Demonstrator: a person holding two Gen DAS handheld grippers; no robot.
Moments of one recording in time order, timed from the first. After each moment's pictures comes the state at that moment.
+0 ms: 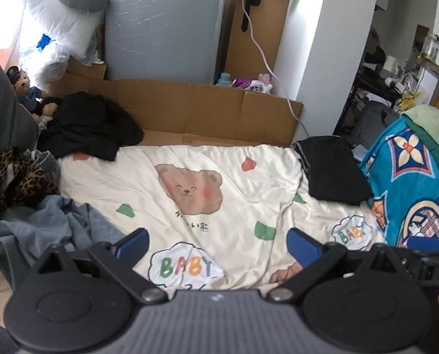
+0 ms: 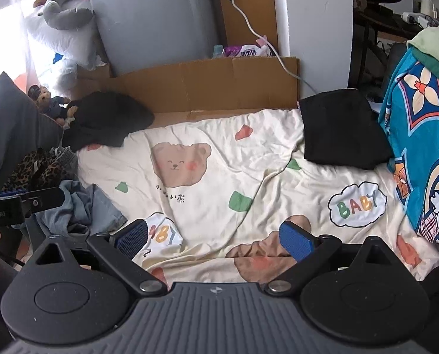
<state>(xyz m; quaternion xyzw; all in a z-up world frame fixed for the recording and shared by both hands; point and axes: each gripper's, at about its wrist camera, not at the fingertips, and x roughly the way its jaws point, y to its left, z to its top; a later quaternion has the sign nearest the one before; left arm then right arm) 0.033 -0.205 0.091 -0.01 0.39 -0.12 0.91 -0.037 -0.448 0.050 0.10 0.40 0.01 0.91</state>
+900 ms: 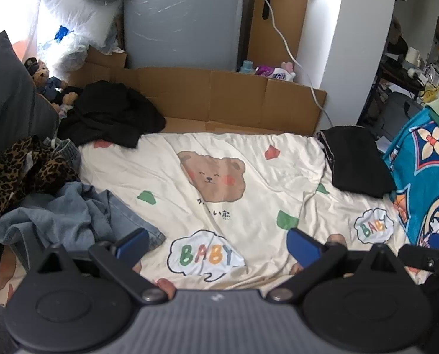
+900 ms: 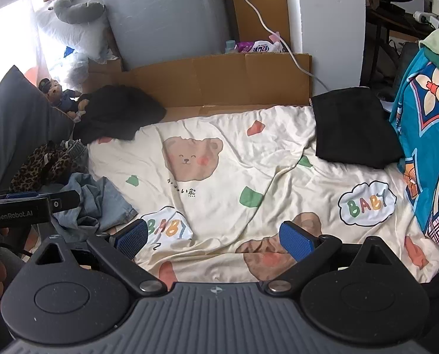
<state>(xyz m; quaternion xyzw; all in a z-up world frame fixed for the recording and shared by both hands) 0.041 -0.204 0.082 0.00 0.41 -0.08 0.91 -0.037 -0.444 0.052 0.09 0.41 0.03 0.91</state>
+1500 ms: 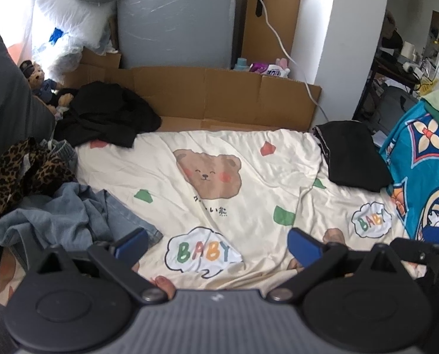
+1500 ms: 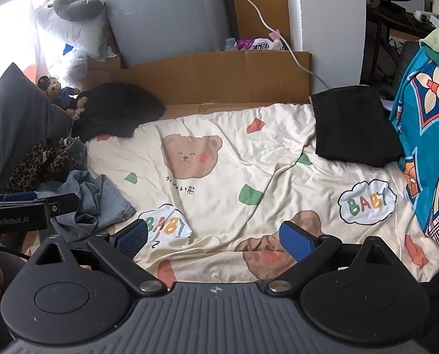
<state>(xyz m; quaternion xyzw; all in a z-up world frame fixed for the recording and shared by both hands) 0.037 -0.210 0.081 0.01 0.41 -0.09 0.91 -0.035 -0.444 0.050 0.09 0.41 0.03 0.91</state>
